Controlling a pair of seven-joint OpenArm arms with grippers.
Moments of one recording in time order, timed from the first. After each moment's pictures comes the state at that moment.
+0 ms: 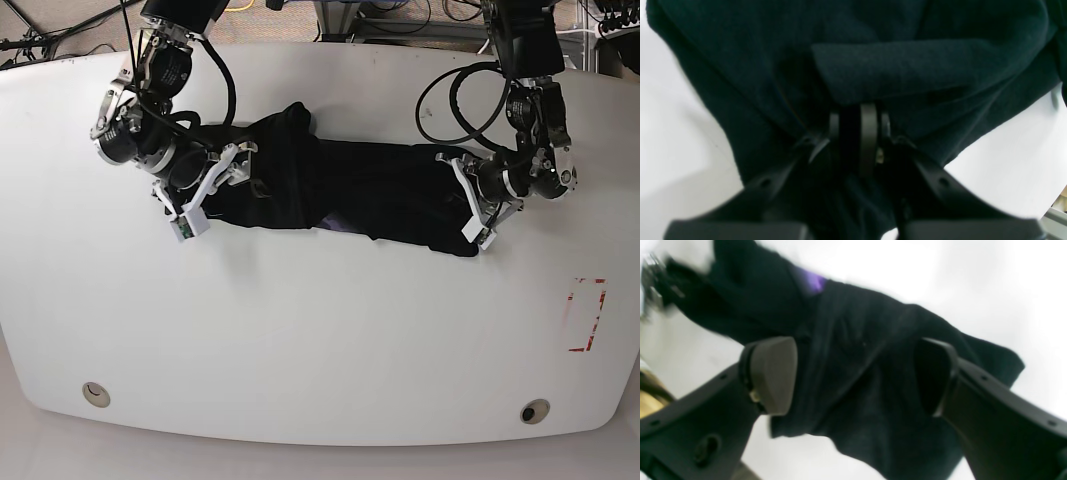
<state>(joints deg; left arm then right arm) -3.3 -10.2 -13.1 81.0 -25.7 -43.0 64.6 -4.1 -1.8 20.0 109.9 34.9 37.0 -77.3</state>
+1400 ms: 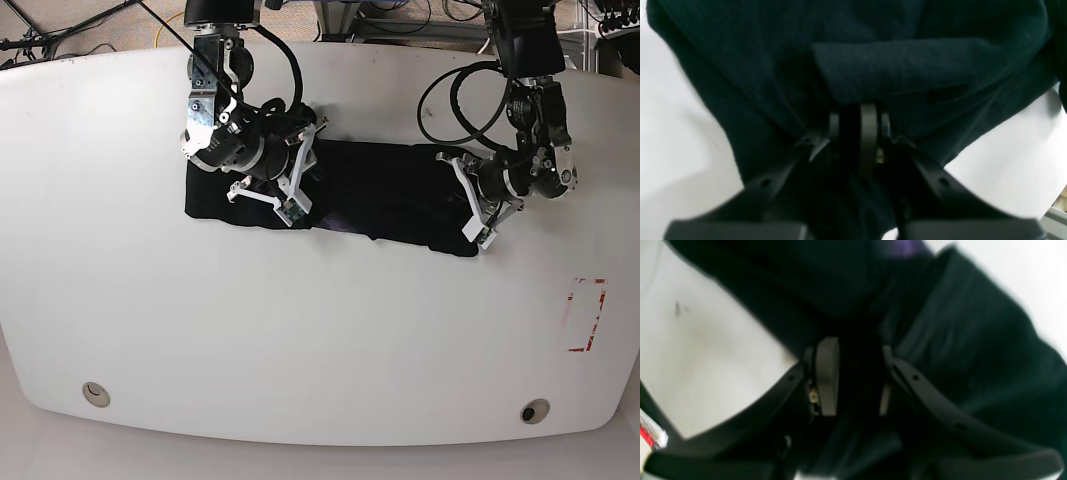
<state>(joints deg) -3.2 -10.3 -13.1 81.0 -25.8 -43.3 64.2 -5.9 -7.0 1.3 101.3 9.3 40.9 -62.6</state>
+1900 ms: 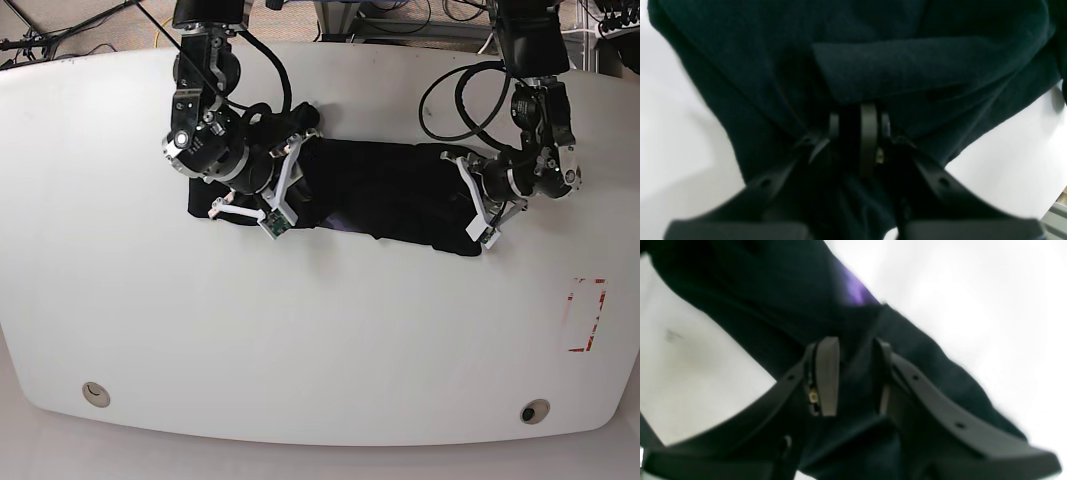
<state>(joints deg) -3.0 -11.5 -13.0 81.0 -26.1 -43.4 64.2 -4.8 -4.5 1.8 106.6 9.2 41.0 -62.9</state>
